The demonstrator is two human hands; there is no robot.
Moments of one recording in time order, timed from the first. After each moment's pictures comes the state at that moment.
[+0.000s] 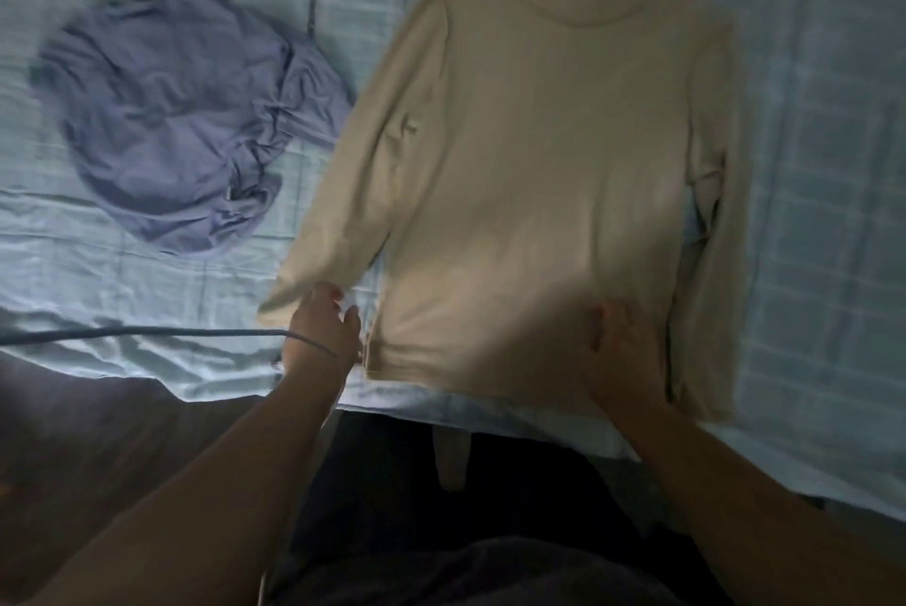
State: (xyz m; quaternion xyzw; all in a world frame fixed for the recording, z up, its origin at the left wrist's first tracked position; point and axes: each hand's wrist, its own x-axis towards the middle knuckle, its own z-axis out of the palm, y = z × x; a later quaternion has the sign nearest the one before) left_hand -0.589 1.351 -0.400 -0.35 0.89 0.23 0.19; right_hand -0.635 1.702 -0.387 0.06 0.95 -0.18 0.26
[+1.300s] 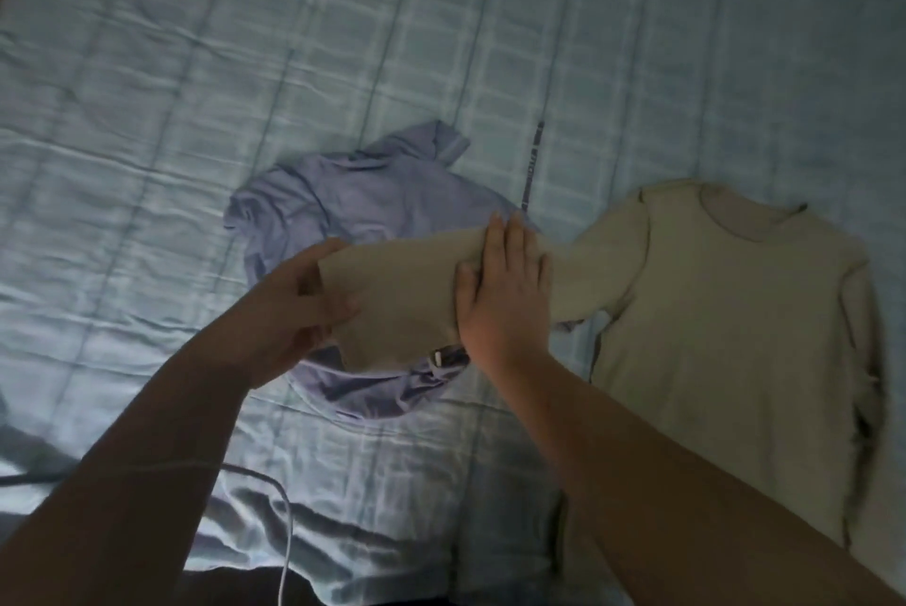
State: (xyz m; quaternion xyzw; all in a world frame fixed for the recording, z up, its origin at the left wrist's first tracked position) left_hand -0.744 0.987 -0.322 -0.21 0.48 0.83 0.19; right_hand -0.806 1.215 -0.383 -0.08 0.98 -0.15 0.10
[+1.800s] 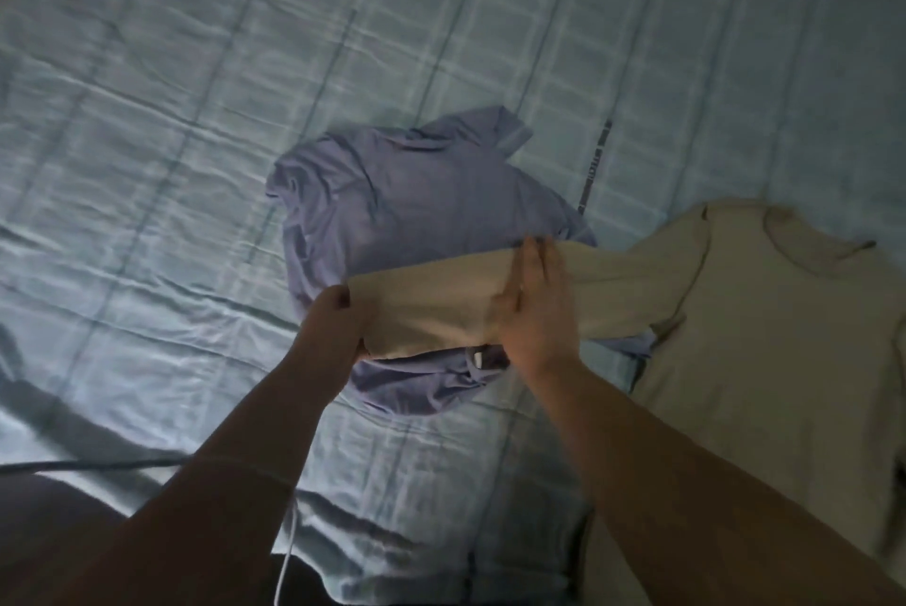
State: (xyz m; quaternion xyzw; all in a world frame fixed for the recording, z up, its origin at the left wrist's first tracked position) left_hand -0.708 0.995 -0.420 -0.49 0.49 0.72 0.11; right_hand -0.805 1.209 -0.434 -0.09 0.97 -0.20 0.12
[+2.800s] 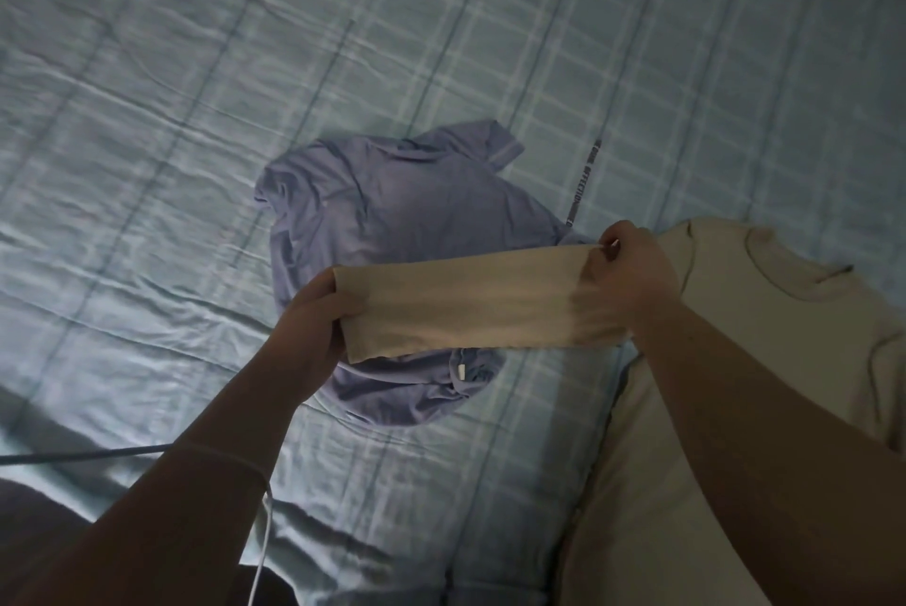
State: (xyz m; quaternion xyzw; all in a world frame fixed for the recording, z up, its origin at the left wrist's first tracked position) left_hand -0.716 0.986 -0.411 -0.40 0.43 0.80 0.09; right_hand -0.924 1.298 -0.416 -0.03 0.98 -0.15 0.15
